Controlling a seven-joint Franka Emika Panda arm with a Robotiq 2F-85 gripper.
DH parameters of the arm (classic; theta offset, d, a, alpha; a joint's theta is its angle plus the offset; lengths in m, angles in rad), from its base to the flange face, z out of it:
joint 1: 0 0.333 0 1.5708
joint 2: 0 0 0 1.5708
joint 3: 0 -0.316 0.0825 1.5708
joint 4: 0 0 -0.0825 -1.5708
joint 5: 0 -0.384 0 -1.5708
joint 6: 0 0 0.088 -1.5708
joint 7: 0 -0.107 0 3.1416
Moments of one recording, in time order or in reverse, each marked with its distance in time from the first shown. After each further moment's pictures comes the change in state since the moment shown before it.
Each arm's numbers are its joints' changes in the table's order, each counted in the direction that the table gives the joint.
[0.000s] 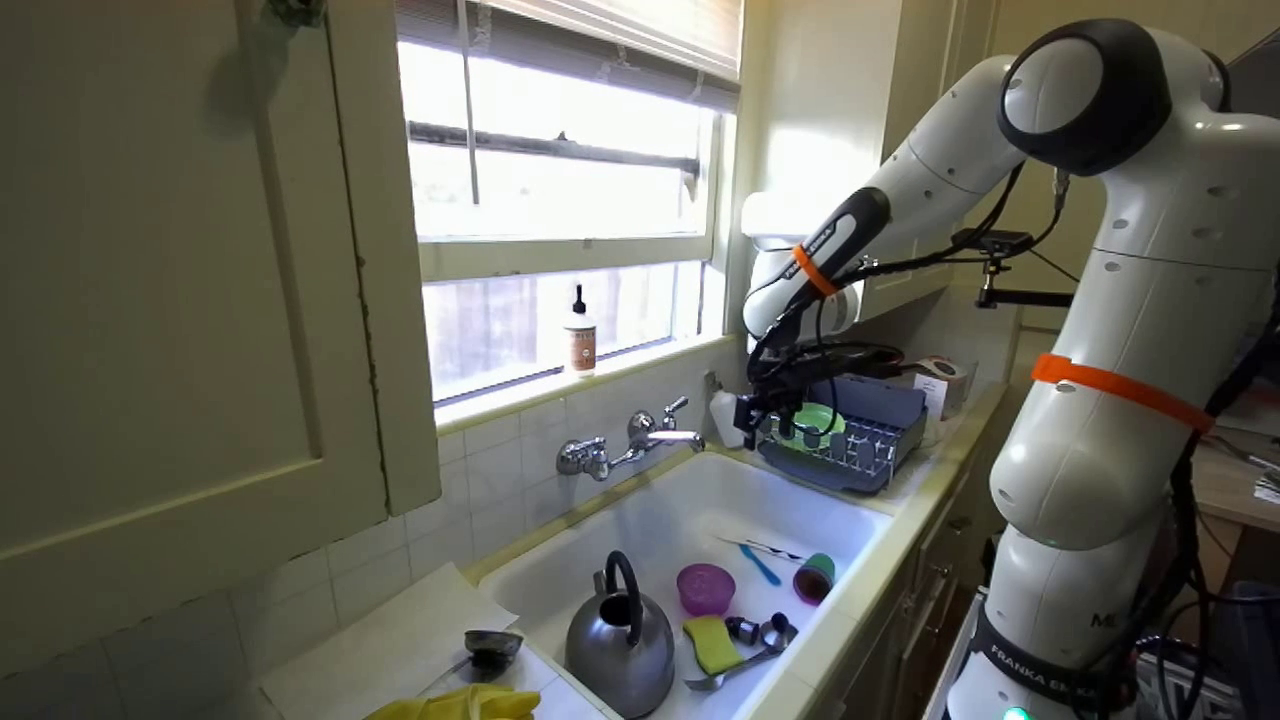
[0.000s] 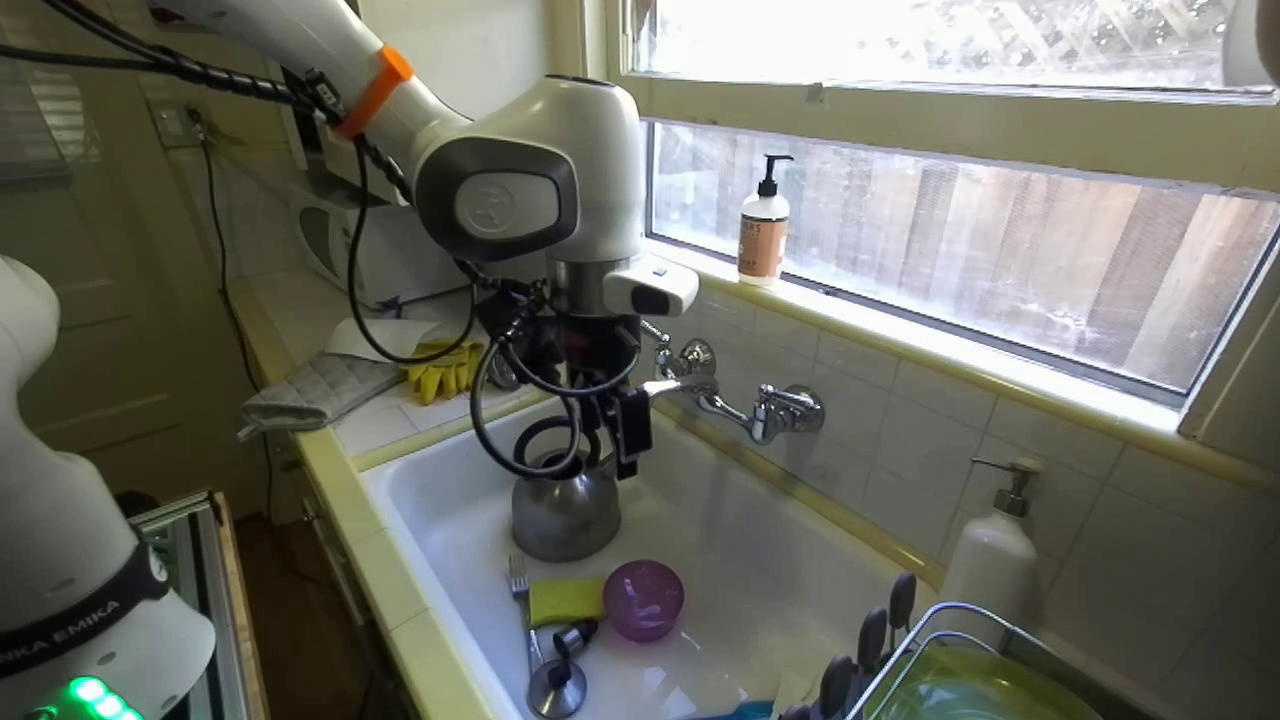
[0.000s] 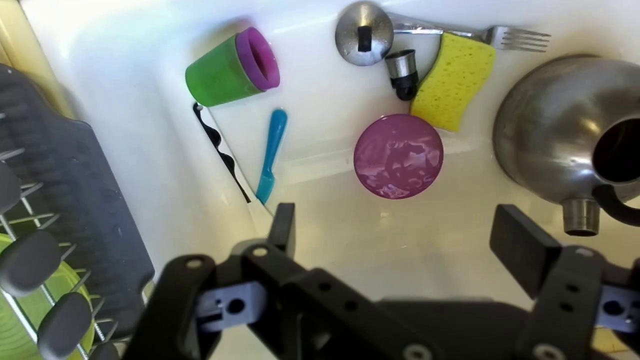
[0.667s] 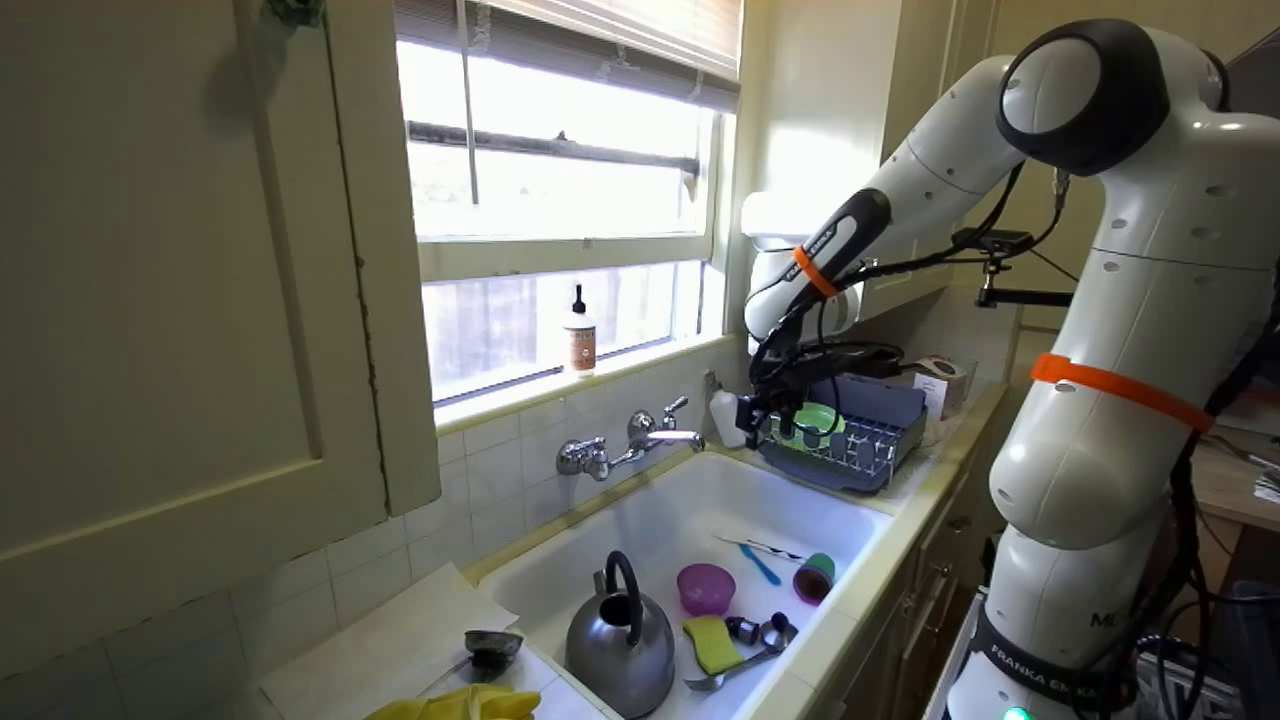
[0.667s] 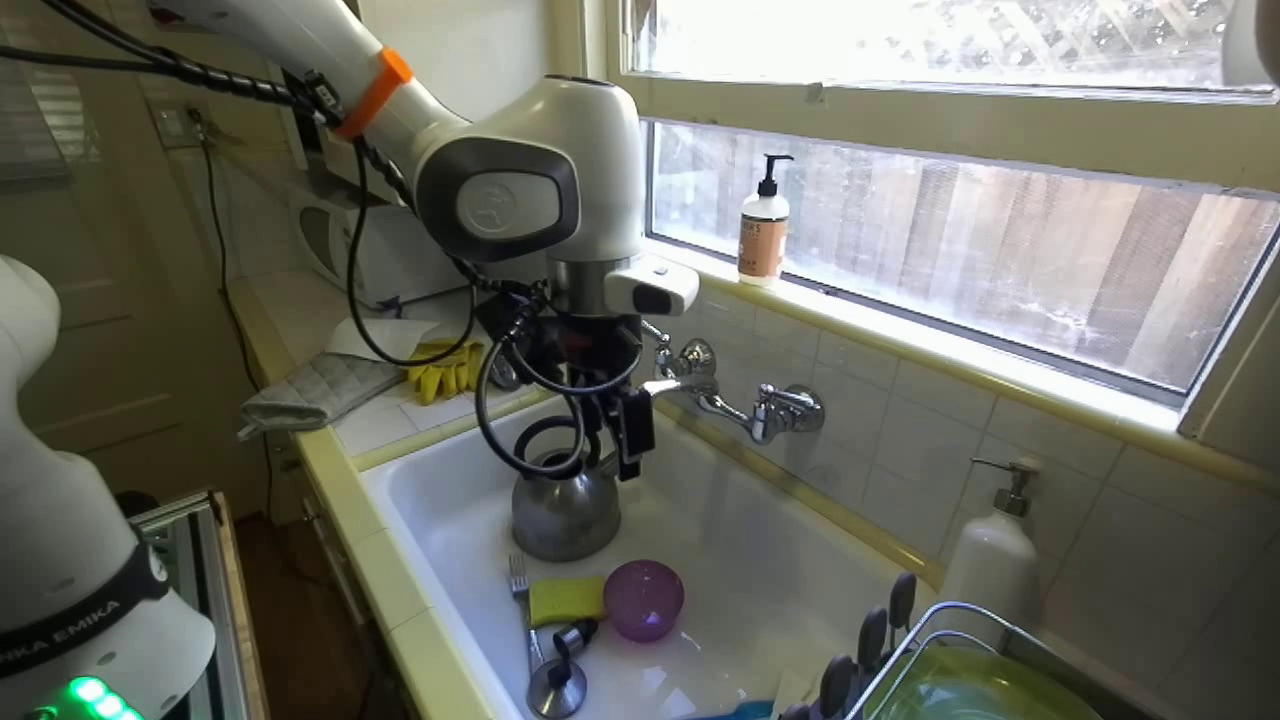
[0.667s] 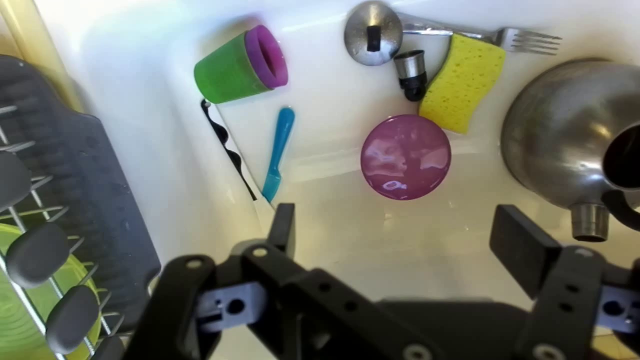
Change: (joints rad) arm -0.006 -0.004 0.000 0.000 0.027 0.008 0.001
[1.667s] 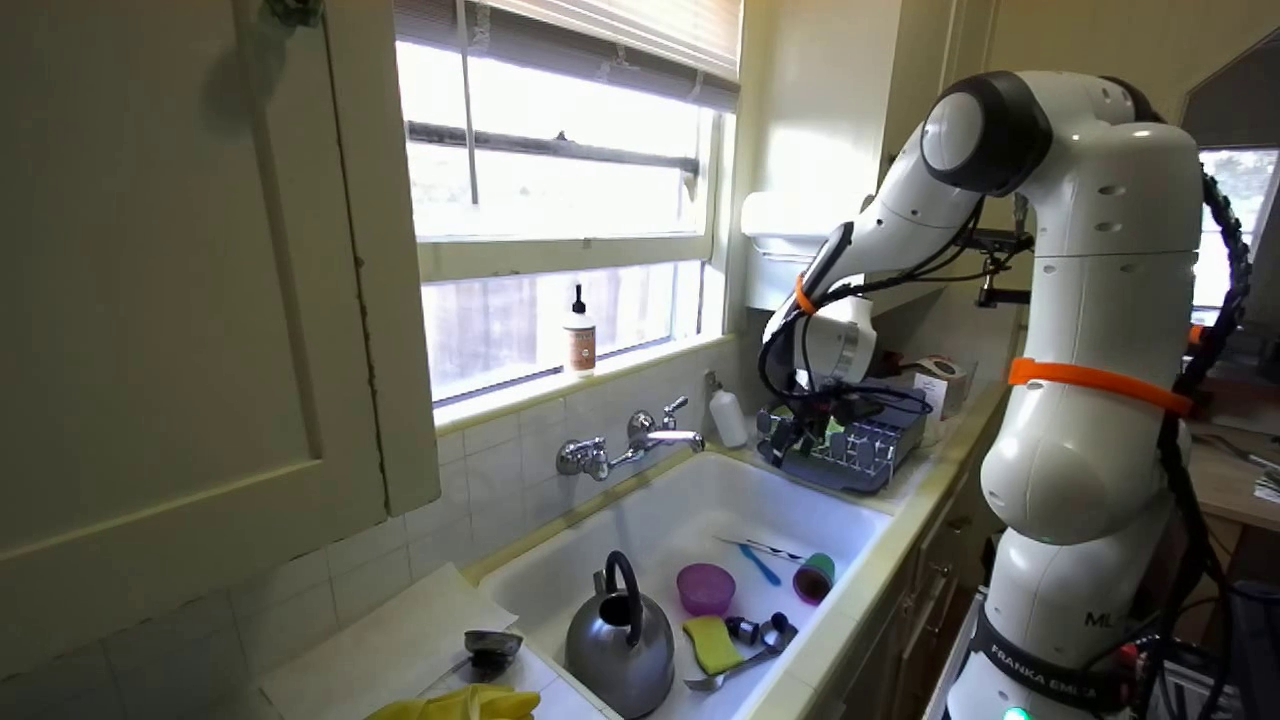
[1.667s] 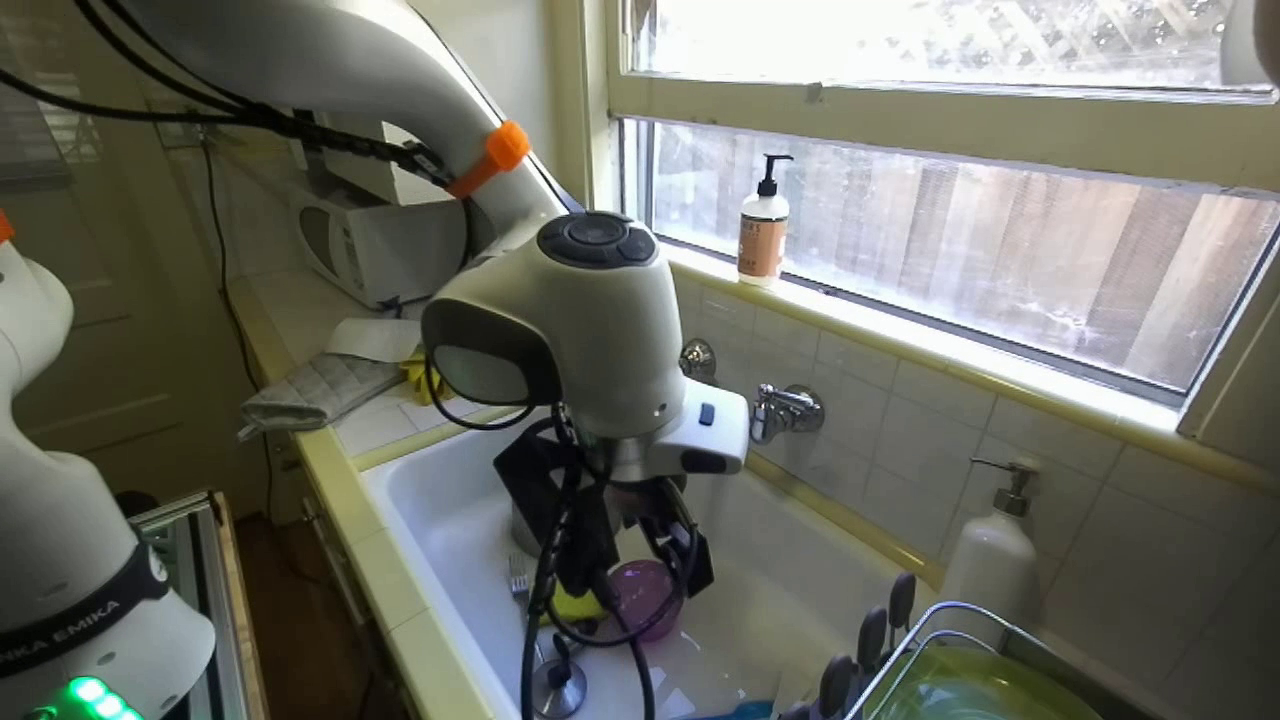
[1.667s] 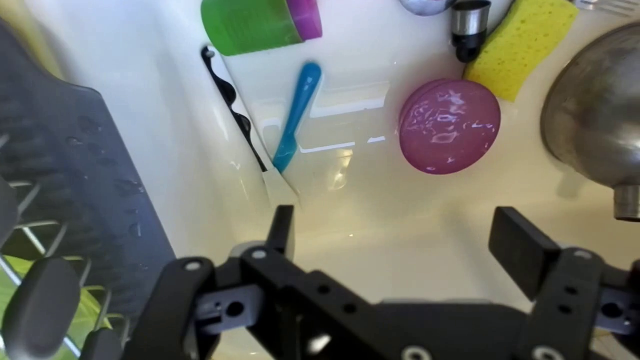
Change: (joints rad) arm -0.083 -0.220 0.101 -0.001 -0.641 0.291 0.808
